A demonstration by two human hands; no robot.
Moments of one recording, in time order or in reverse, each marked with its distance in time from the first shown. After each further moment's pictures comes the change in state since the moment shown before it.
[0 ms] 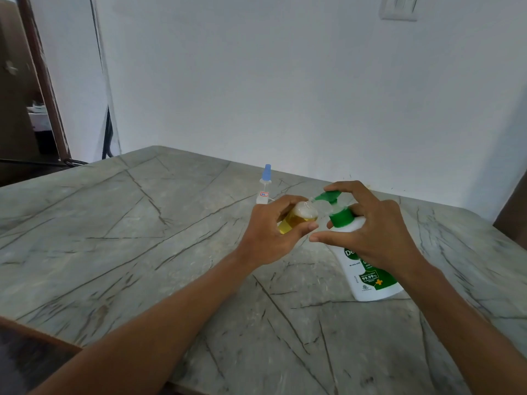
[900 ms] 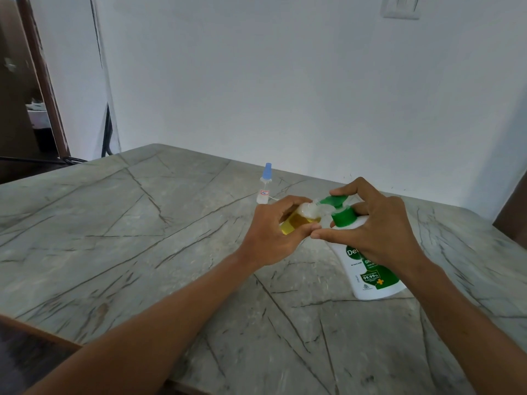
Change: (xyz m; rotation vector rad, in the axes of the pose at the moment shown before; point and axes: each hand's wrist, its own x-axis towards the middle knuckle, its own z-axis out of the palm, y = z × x) left_hand -0.002 0.001 0.002 -0.023 -0.014 -0.004; right_hand -0.001 -0.006 -0.003 0.051 0.044 -0.044
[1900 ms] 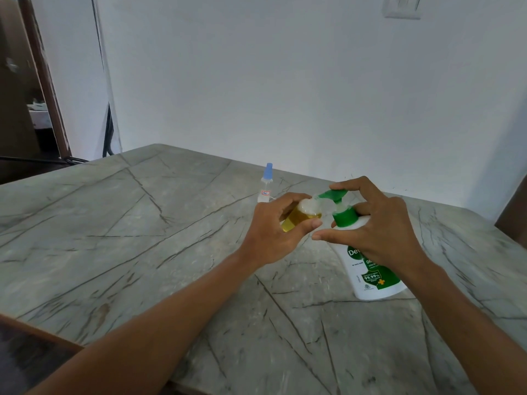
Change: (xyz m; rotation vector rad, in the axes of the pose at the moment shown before) left_hand 0.001 0.000 0.000 -0.040 0.028 -0.048; right_hand 0.001 0.000 0.000 -0.014 0.006 -0.013
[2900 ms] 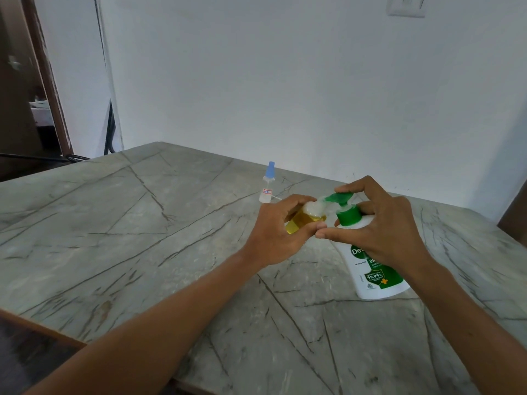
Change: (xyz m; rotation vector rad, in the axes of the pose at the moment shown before) left_hand -0.001 -0.001 0.001 0.046 -0.028 0.051; right_hand 0.000 0.003 0.001 0.022 -0.002 0.001
